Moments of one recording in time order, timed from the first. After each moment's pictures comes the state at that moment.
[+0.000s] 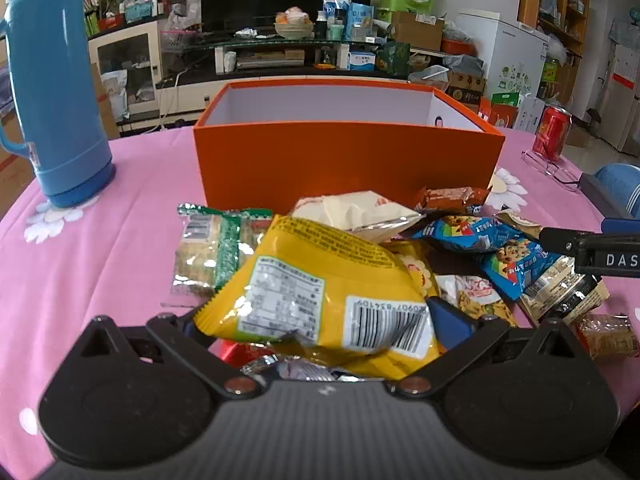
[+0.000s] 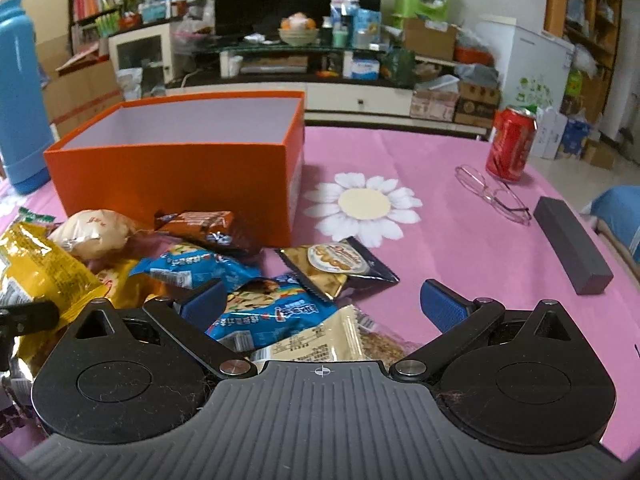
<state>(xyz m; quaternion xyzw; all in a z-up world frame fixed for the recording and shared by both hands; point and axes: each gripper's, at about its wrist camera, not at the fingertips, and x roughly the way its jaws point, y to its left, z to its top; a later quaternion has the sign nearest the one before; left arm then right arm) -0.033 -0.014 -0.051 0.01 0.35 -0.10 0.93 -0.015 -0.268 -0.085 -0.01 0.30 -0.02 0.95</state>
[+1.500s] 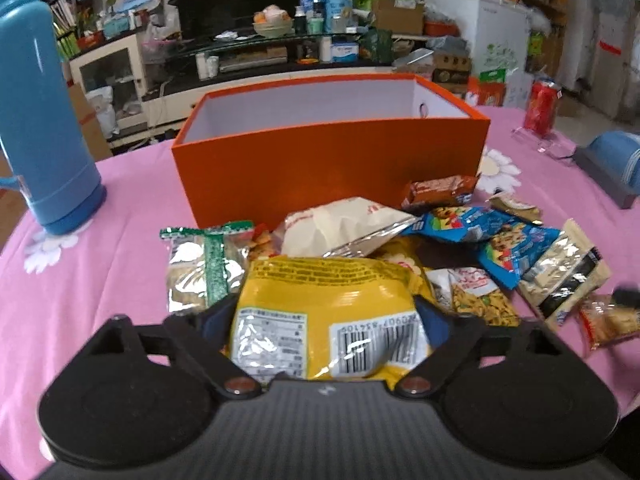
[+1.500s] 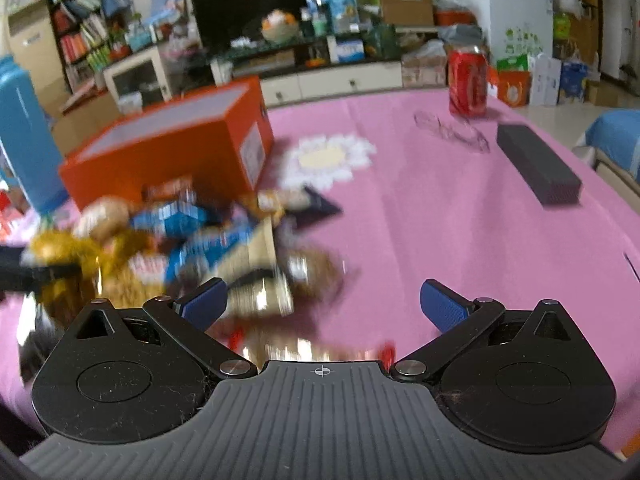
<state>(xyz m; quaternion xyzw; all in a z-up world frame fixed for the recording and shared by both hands) -0.032 -0.023 -0.046 0.05 0.35 -0.12 0.93 -0.080 -0.338 -0.111 0.08 0.32 0.00 0.94</state>
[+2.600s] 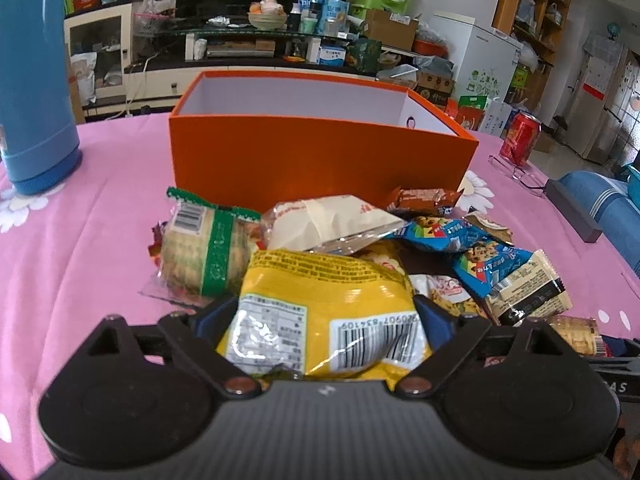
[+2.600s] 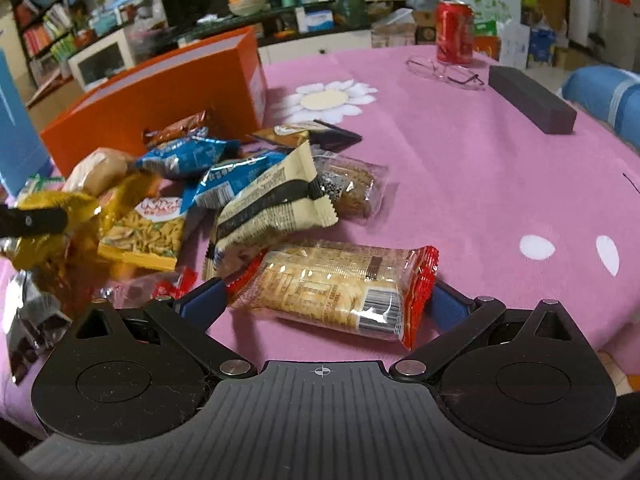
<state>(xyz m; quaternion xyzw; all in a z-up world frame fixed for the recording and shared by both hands) -0.030 -0.004 -0.051 -0.03 0.36 -0.16 0.92 -0.090 -0.285 -0.138 0.10 0.35 -0.06 0.93</state>
